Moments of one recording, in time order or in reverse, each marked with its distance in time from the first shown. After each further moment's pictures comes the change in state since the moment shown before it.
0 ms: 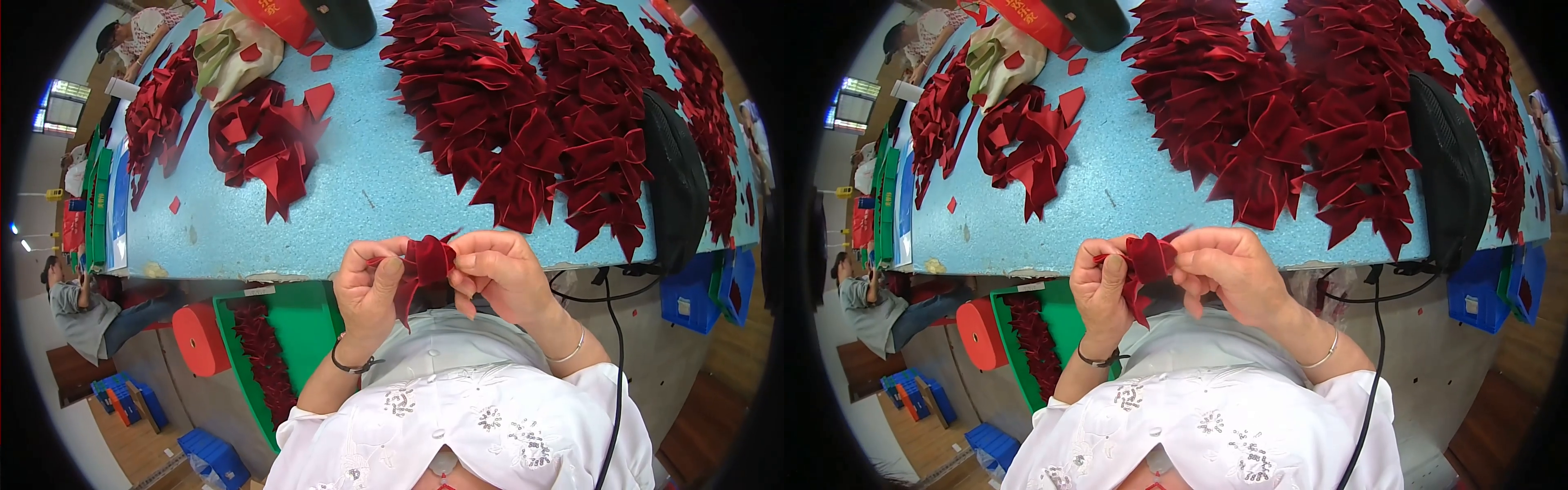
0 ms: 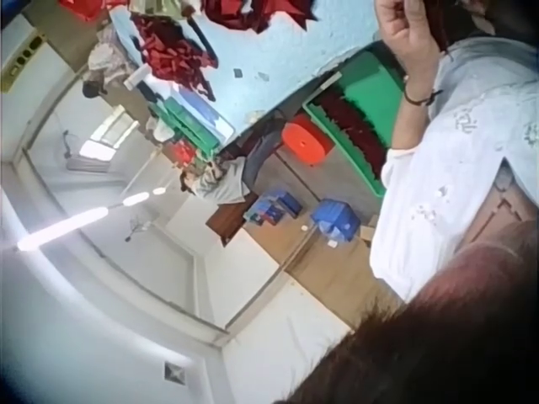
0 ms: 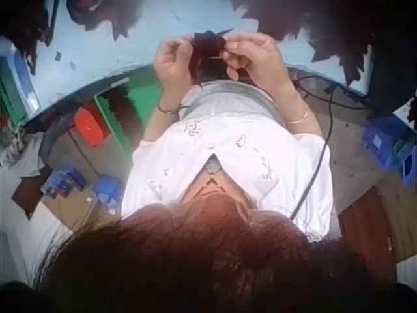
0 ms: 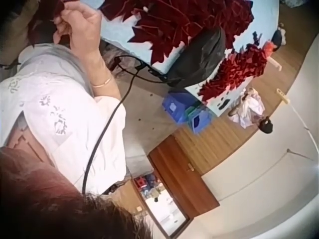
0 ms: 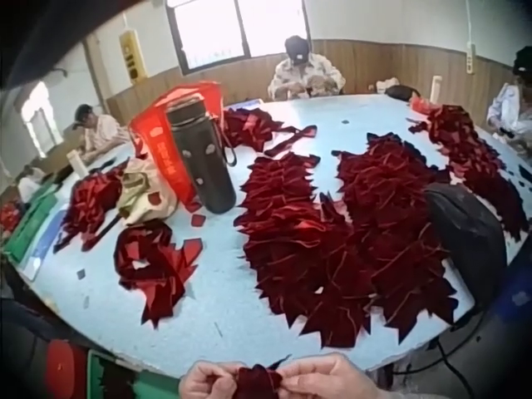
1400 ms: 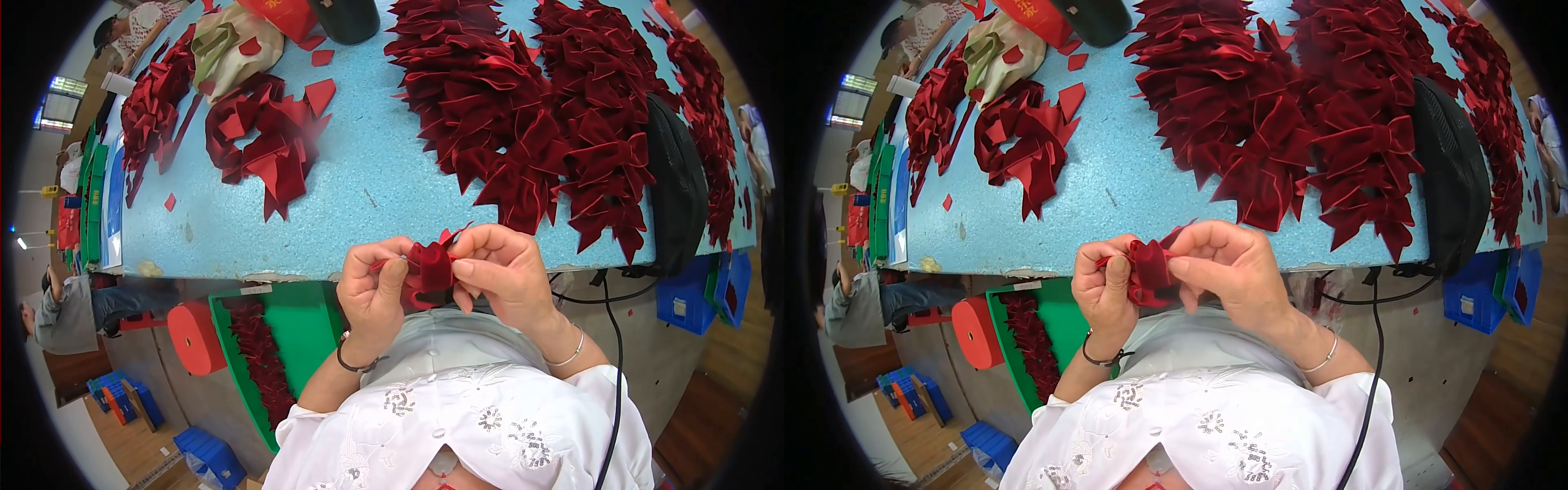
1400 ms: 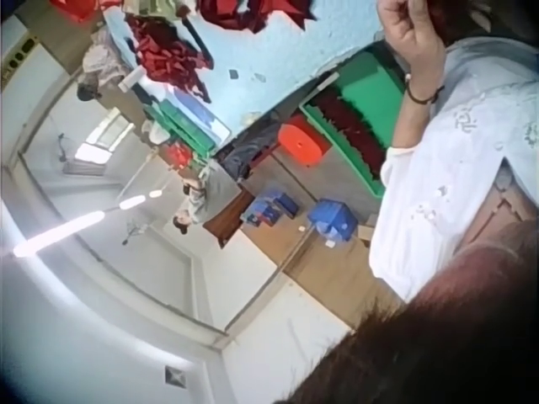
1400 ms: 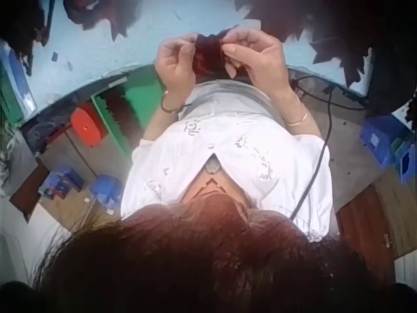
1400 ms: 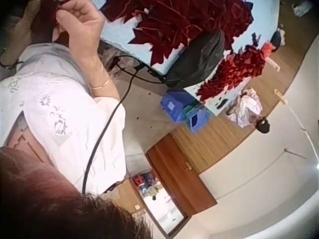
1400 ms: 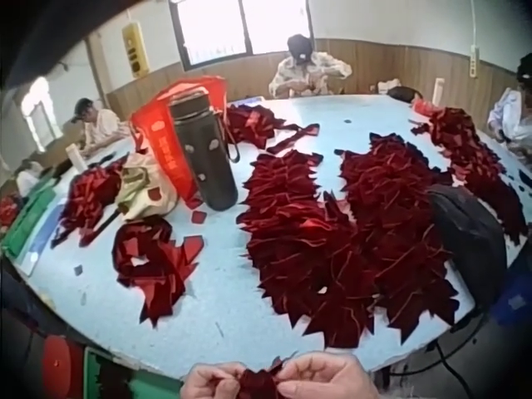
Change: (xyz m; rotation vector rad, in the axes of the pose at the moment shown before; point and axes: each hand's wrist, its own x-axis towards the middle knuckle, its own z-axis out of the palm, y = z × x) left_hand 0.000 -0.009 -0.002 0.050 0.003 0.147; right_hand 0.002 0.002 0.010 -0.289 0.022 -0.157
